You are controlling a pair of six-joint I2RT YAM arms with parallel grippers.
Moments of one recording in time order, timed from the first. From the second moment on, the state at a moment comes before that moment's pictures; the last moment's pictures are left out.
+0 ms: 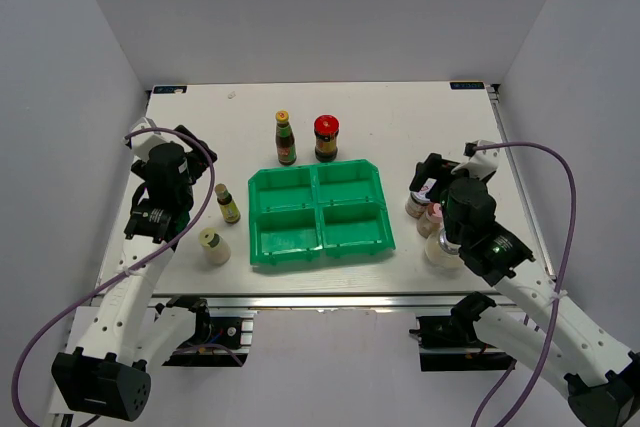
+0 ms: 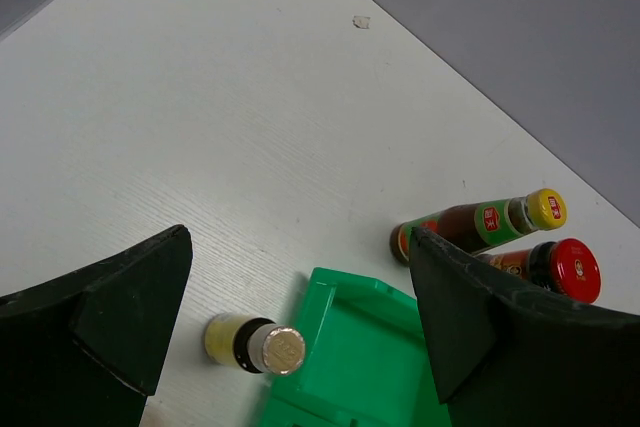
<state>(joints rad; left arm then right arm) -0.16 0.90 0.87 -0.31 -0.46 -0.61 0.64 0.72 0.69 -0.18 0.65 0.35</state>
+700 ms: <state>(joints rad) -0.16 0.93 0.86 -0.28 -0.37 -0.58 0.68 1.47 1.07 0.12 0.06 0.10</state>
